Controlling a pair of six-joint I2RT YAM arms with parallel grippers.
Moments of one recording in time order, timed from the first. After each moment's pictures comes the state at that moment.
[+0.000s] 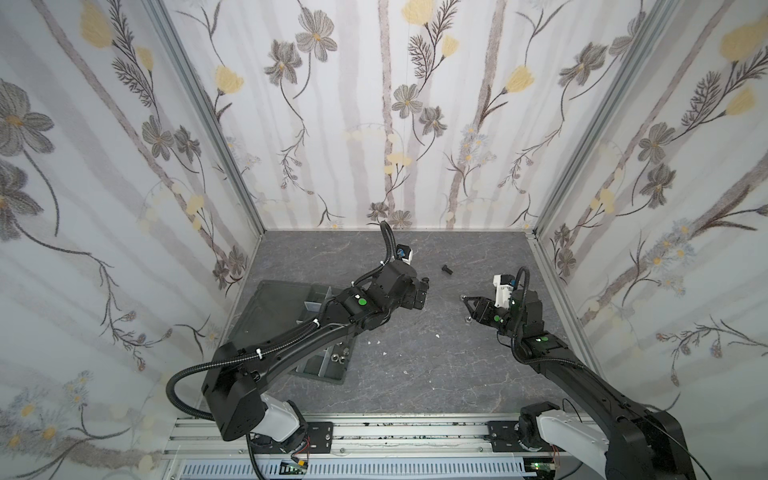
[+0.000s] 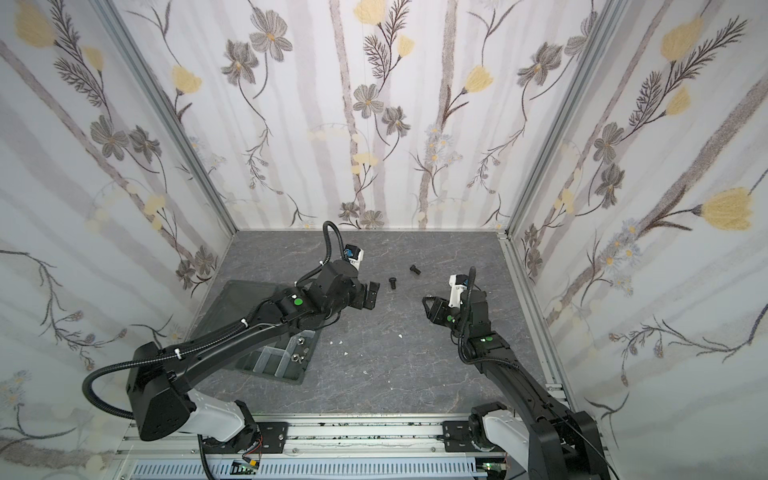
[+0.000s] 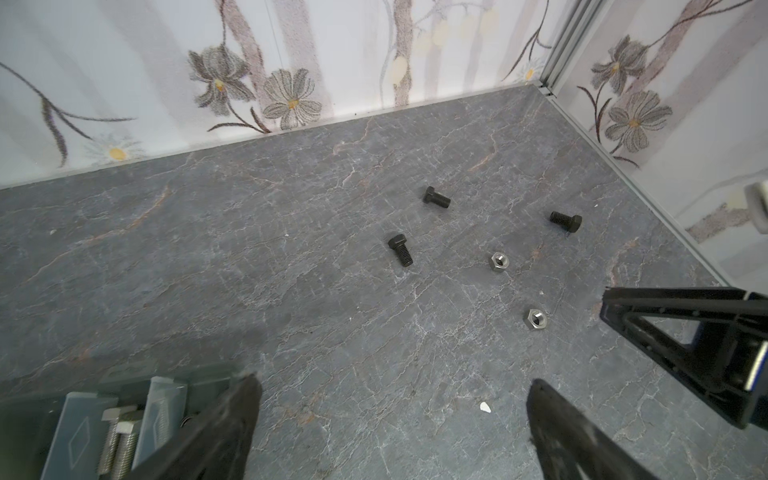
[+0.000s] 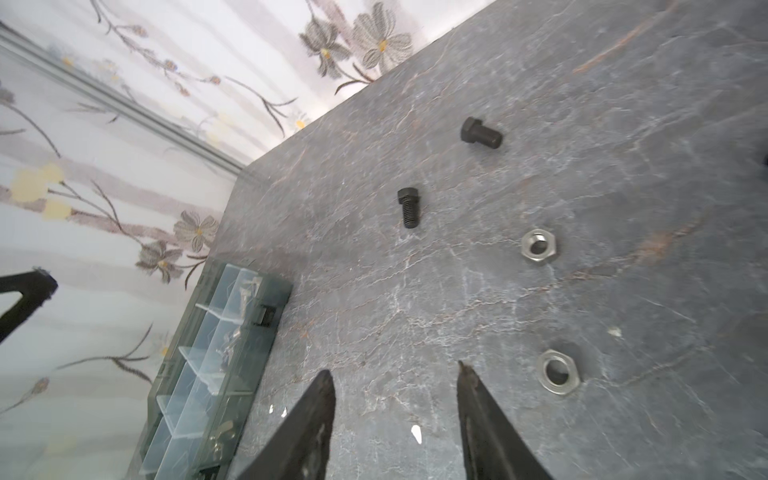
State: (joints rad) left arm -0.90 1.51 1.30 -0.43 -0.33 -0.37; right arm 0.20 1.03 0.48 0.08 -0.33 0.60
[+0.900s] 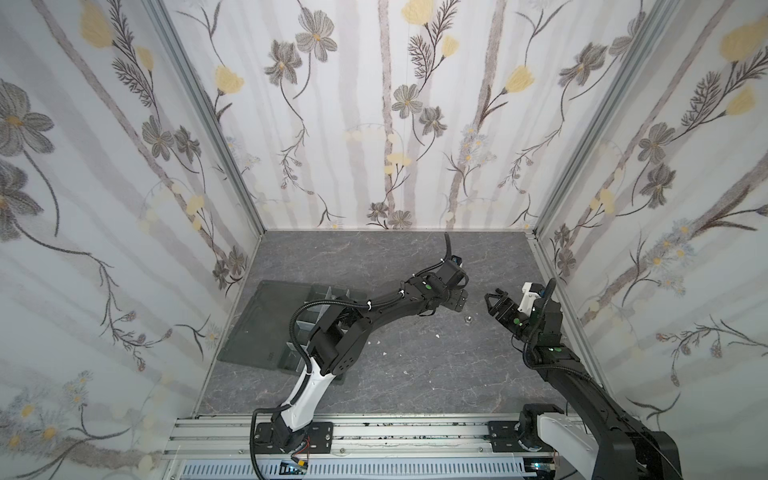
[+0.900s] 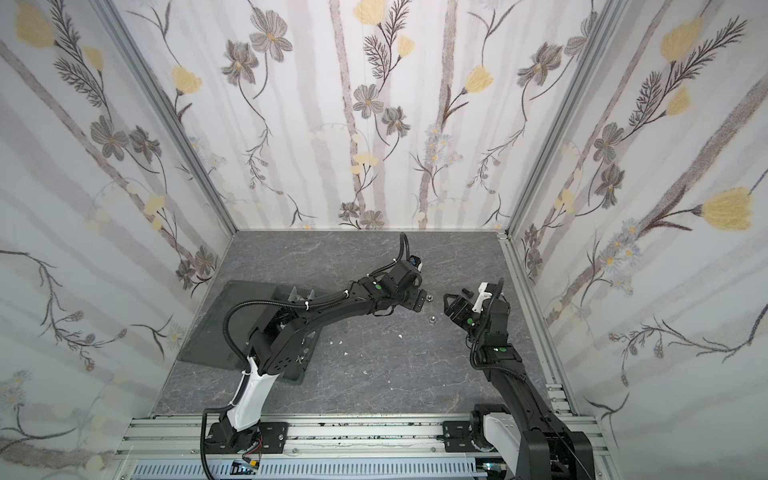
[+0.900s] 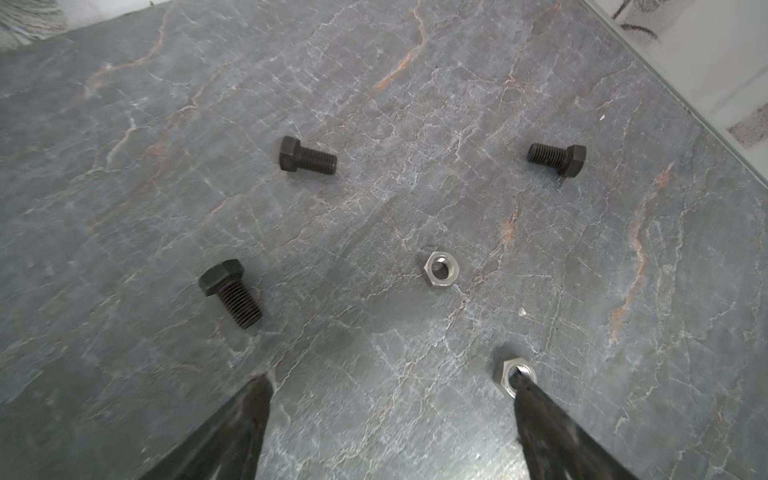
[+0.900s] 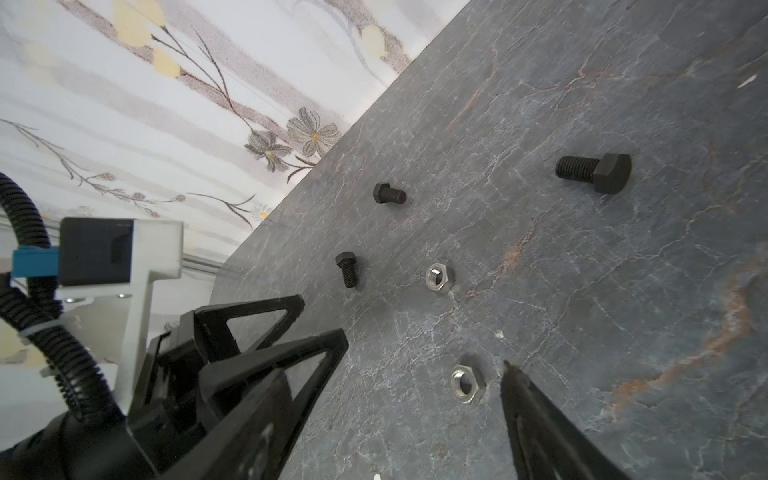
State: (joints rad) left arm -0.93 2.21 1.78 -0.37 -0.14 -0.31; right arm 0.02 0.98 0.39 0.14 -0.30 0.74
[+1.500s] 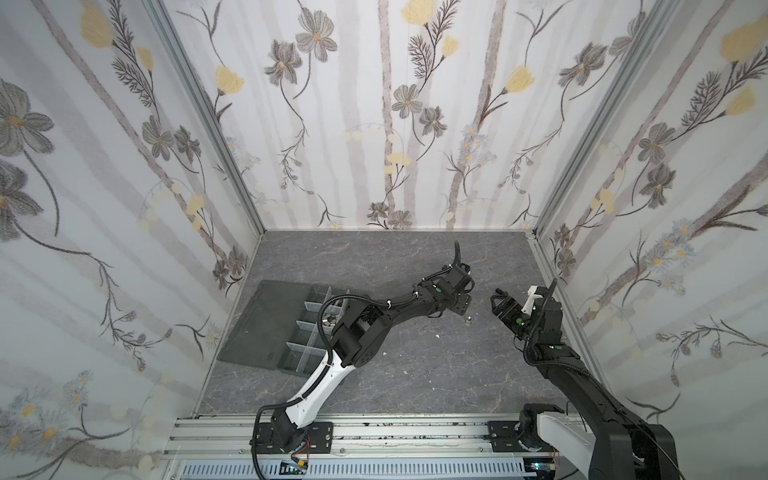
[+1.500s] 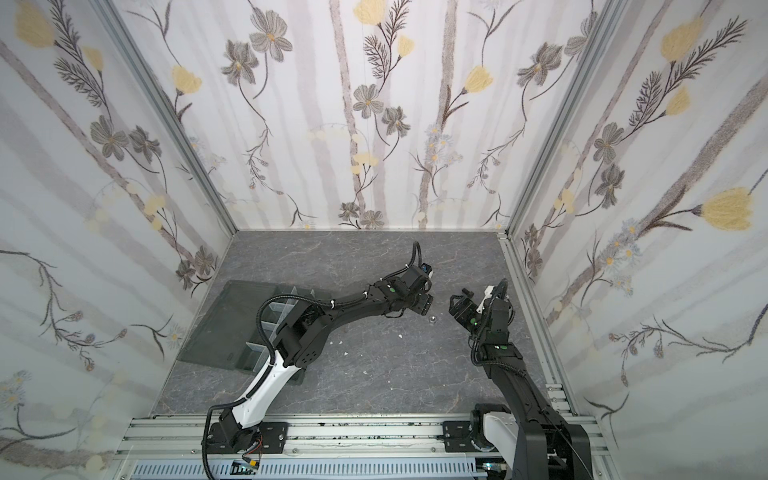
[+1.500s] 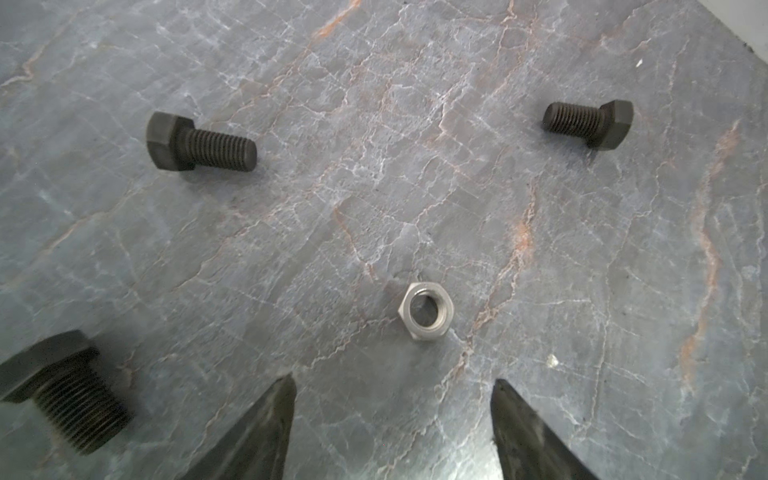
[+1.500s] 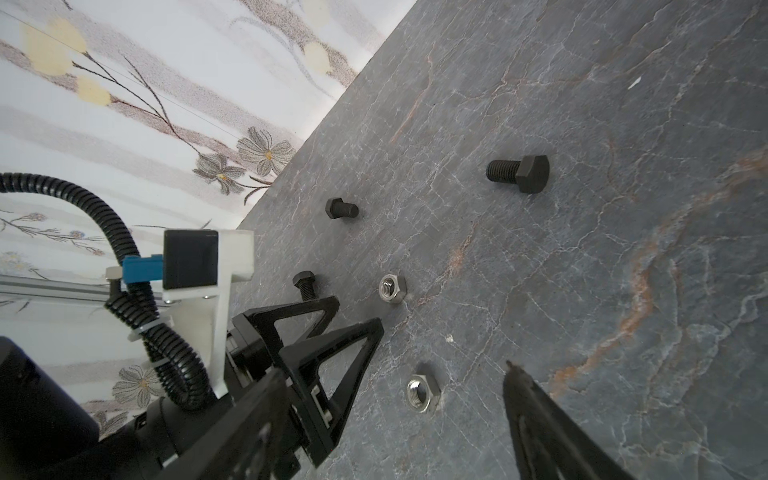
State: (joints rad) left arm -0.93 2.43 1.96 -0.35 -0.08 -0.26; right arm -0.01 1.01 0.40 0.11 -0.23 0.75
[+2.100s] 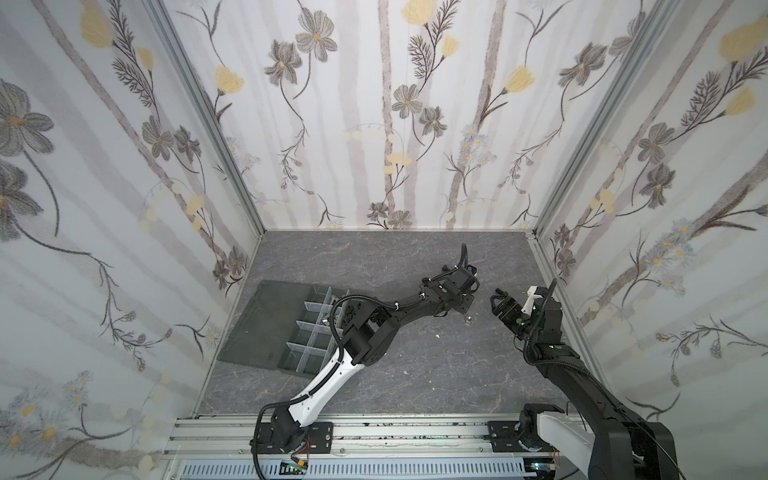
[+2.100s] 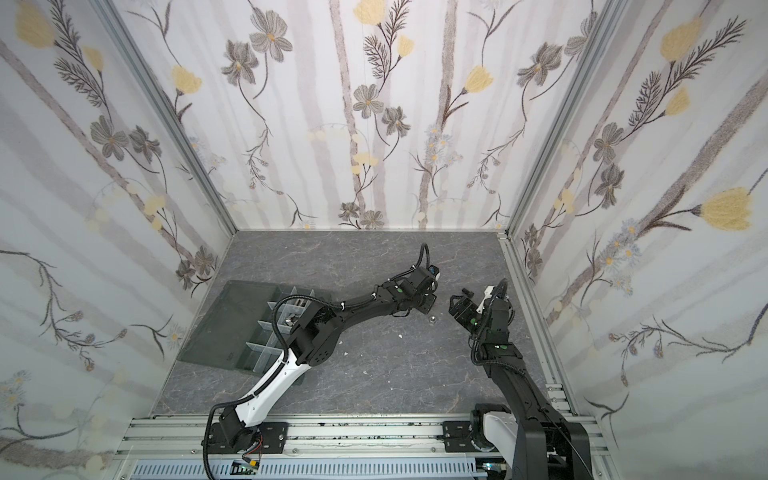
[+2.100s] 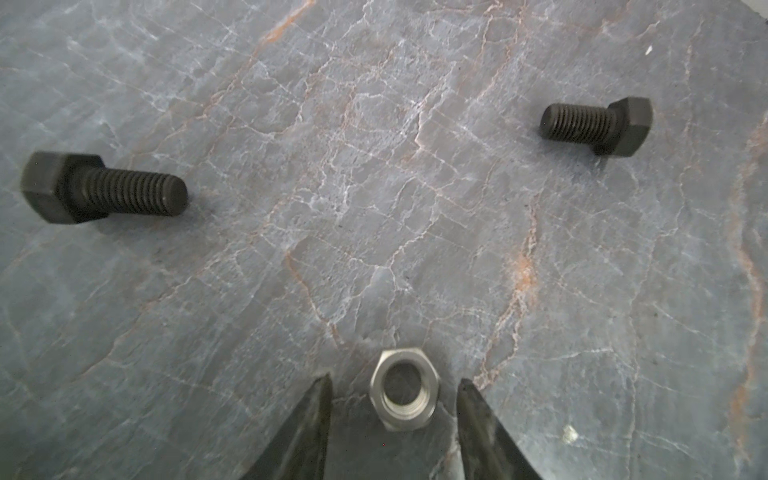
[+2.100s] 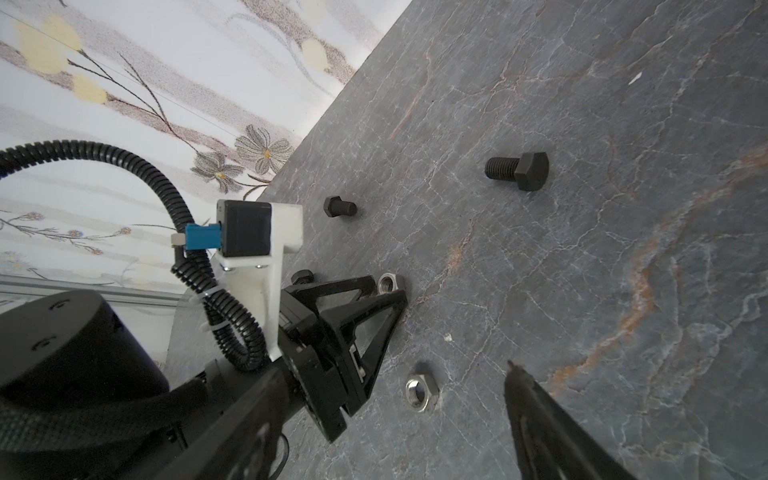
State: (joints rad) left arm -0.93 2.58 2.14 -0.38 -0.07 -0.21; right arm -0.02 1.02 0.40 0.11 -0.24 0.75
